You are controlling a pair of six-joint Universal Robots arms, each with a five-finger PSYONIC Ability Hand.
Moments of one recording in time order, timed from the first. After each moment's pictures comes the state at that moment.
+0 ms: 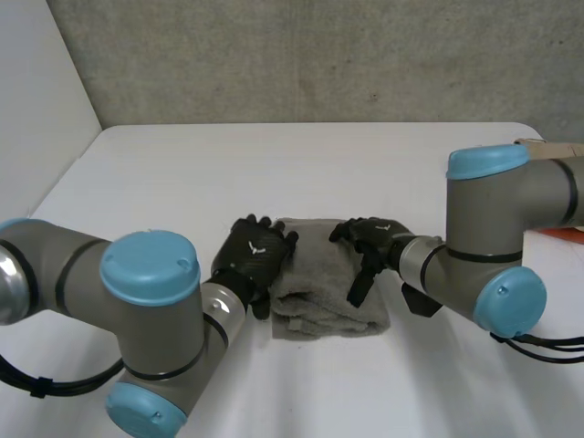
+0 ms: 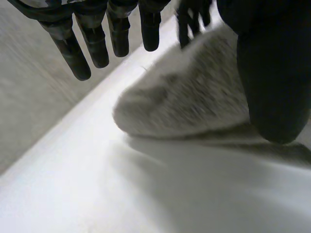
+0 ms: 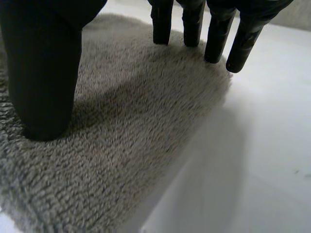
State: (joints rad) left arm 4.02 -2.09 -1.58 3.39 -1.63 3.54; right arm 2.04 -0.84 1.15 0.26 1.34 3.09; left_hand 0.23 0.24 0.24 0.24 0.06; right_hand 0.20 0.22 0.22 0.23 0.06
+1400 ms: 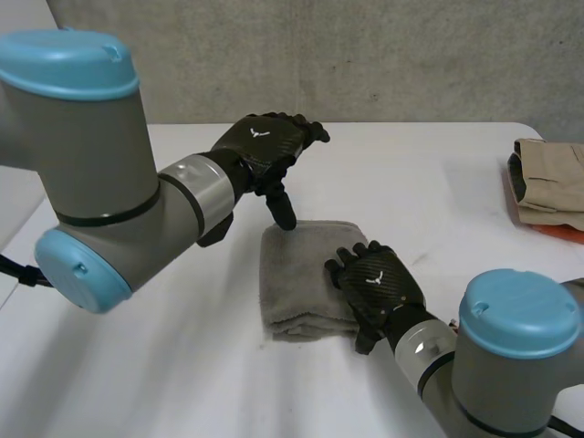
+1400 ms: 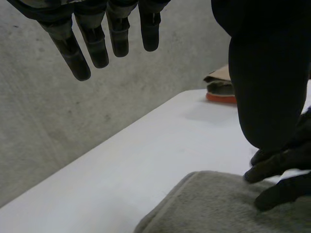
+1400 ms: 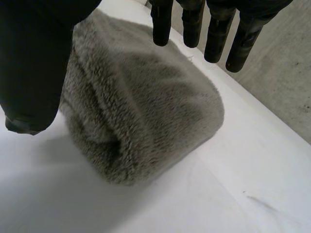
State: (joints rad) left arm 4.10 -2.05 -1.03 2.89 -1.36 3.26; right arm 2.20 -1.18 1.84 -0.34 1.52 2.76; left_hand 0.23 0.24 0.24 0.24 0.06; right_hand 0.18 0.22 0.22 0.23 0.05
